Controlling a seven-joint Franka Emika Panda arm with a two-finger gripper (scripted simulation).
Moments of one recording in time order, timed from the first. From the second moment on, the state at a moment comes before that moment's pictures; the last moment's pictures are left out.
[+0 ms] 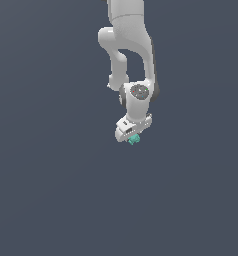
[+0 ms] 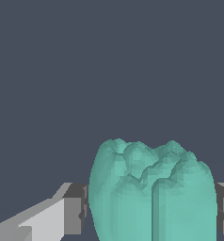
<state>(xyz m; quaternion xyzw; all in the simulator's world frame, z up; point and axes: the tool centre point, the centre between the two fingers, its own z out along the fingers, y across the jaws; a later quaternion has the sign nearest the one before) -0.094 0.075 0.037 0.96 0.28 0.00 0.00</state>
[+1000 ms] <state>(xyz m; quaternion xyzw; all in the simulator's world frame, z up) -0.083 0.066 0.064 0.96 0.28 0.00 0.00</state>
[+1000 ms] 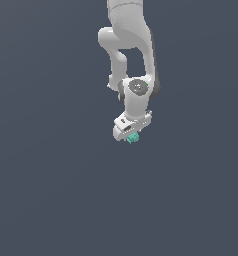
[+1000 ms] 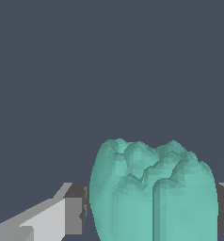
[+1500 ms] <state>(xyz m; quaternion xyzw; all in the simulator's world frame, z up) -0.053 0.043 0.139 0.96 0.28 0.00 0.00</state>
